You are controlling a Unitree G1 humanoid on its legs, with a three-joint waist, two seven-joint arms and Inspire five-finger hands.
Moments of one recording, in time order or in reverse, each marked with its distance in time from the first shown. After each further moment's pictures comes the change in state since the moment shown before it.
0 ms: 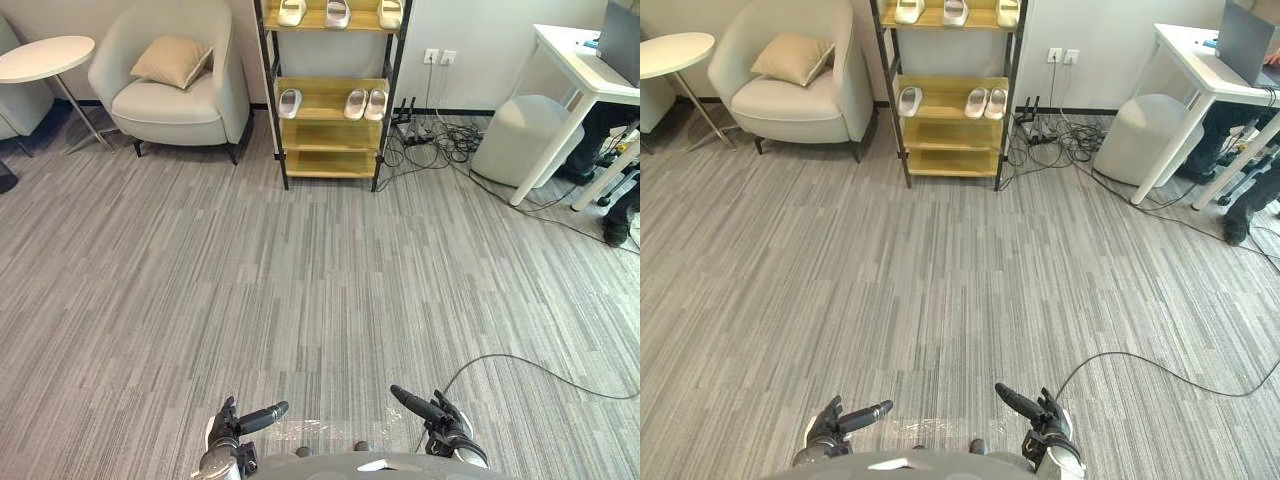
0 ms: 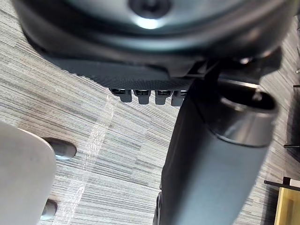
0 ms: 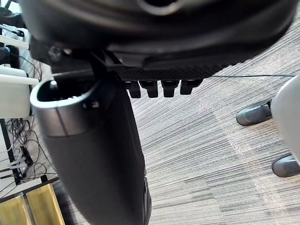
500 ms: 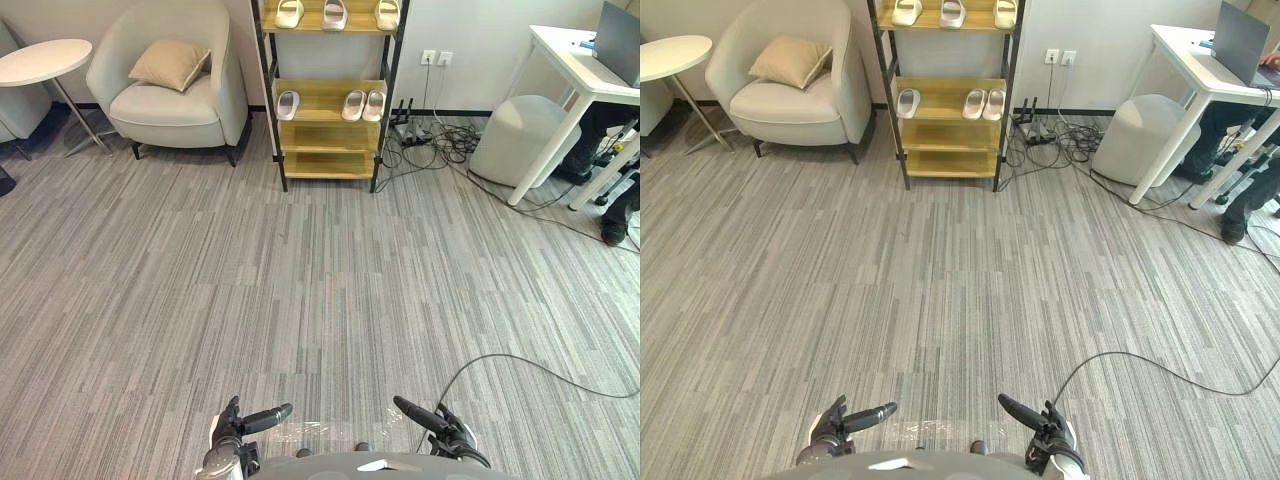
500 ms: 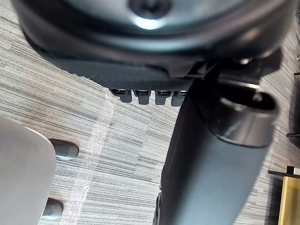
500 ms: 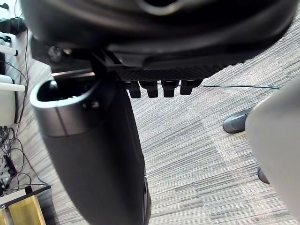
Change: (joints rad) left arm -0.030 -0.017 0.036 0.051 0.074 0.003 -0.030; right arm 0.000 -0.006 -0.038 0.064 -0.027 0.017 0.005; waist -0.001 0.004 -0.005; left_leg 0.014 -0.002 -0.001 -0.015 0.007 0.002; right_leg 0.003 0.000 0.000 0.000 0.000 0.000
